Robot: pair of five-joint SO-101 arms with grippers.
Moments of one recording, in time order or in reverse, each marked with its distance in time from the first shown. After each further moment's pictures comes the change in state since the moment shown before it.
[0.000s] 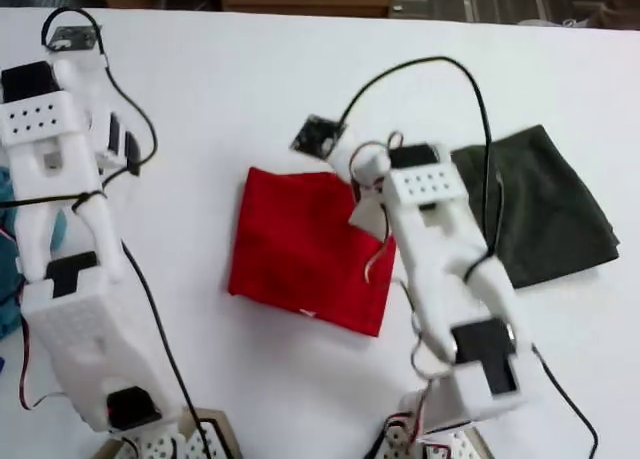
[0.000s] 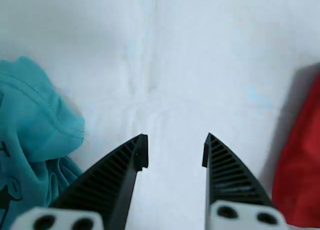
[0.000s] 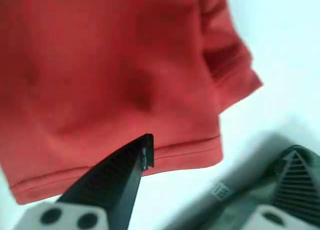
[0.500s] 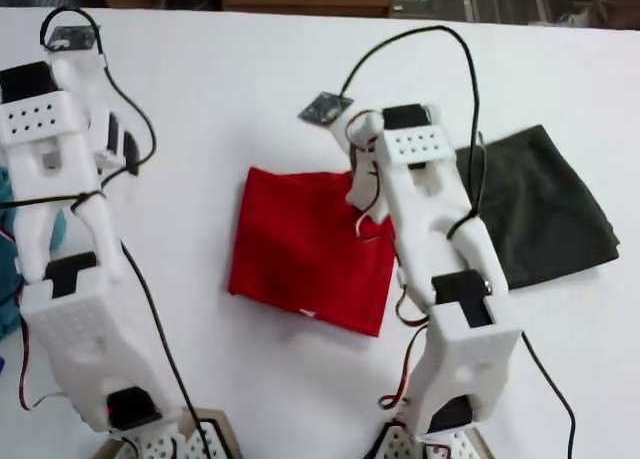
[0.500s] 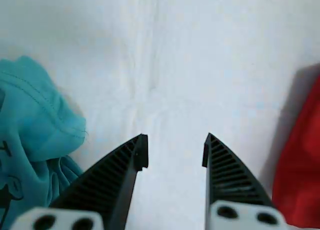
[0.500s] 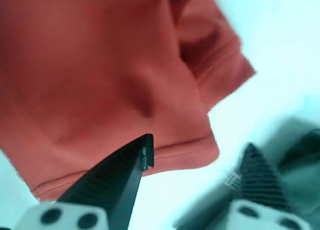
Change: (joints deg) left arm -0.1 0.0 0.0 0.0 0.0; right arm 1.0 14.4 -21.5 14.5 -8.0
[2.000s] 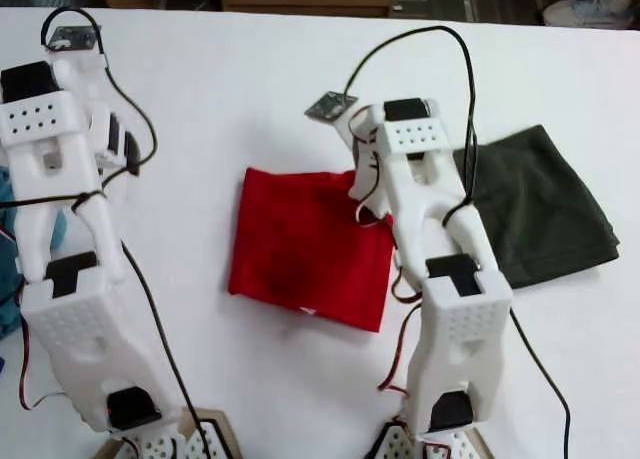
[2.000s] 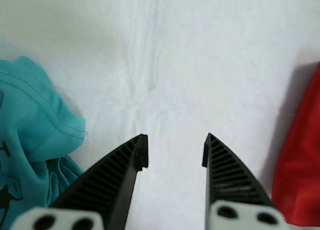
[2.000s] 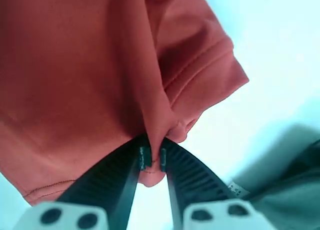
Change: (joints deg) left arm 0.1 0.0 0.0 0.1 0.0; right arm 1.1 9.2 -7.7 2.1 0.0
